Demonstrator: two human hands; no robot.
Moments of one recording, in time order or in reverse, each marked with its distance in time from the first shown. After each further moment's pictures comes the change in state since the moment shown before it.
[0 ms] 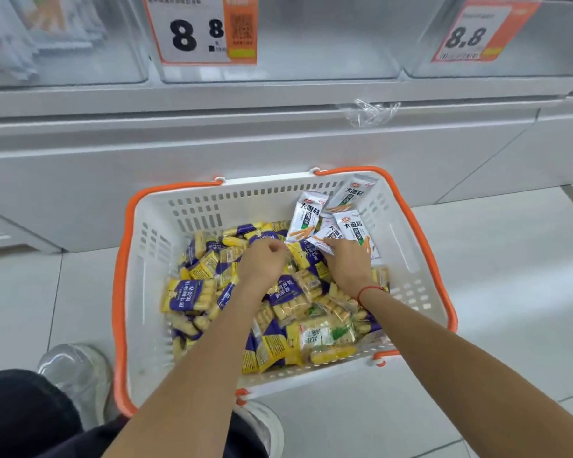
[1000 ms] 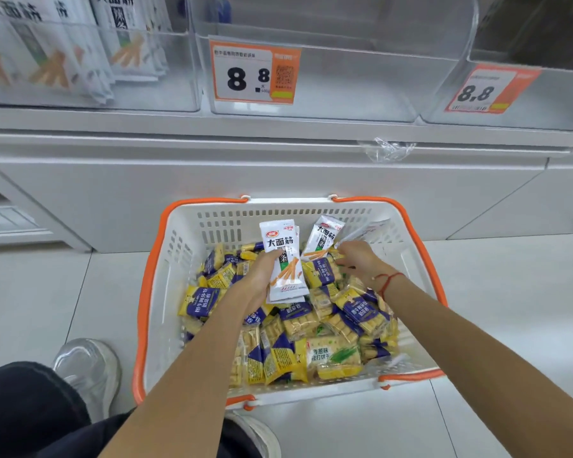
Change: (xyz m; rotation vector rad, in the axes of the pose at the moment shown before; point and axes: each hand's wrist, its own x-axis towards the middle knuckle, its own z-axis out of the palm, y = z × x) left_hand -0.005 -0.006 -0.026 -0.913 -0.173 -0.322; right_hand 0.027 -0.035 -0.060 1.031 -0.316 0.600
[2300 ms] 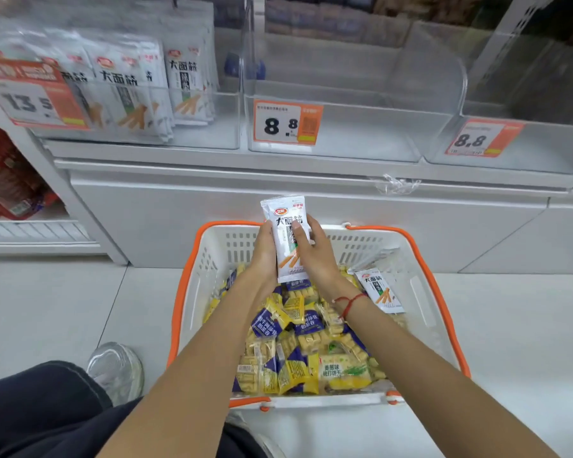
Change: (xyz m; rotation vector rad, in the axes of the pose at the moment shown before) left_hand -0.060 0.063 0.004 -0.249 0.005 0.311; right_hand -0.092 -0.038 0.084 -0.057 -0.123 -0.688
